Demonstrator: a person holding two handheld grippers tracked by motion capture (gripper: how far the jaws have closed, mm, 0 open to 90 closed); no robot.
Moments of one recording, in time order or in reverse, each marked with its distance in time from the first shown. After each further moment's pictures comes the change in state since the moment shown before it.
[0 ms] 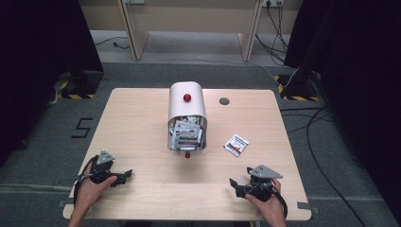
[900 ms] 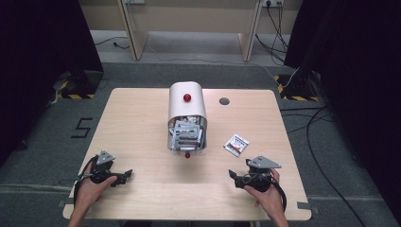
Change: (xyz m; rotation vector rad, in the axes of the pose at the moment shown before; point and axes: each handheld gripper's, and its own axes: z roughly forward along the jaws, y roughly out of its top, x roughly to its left) left arm 0.000 0.000 0.000 0.000 0.000 0.001; right arm -0.008 0.025 0.007 -0.012 -0.002 -0.012
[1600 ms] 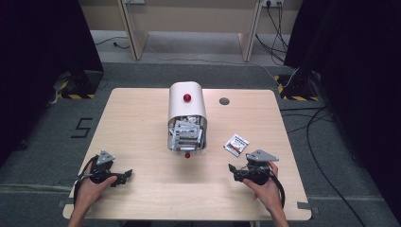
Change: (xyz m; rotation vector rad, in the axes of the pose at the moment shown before) left arm 0.000 0.000 0.000 0.000 0.000 -0.001; right arm -0.008 0.014 0.011 0.018 -0.032 -0.004
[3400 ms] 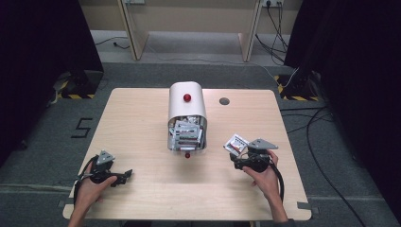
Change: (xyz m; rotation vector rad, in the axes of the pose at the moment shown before) left arm 0.000 0.000 0.000 0.000 0.000 0.000; right arm -0.020 0.023 0.017 -0.003 -0.030 0.013
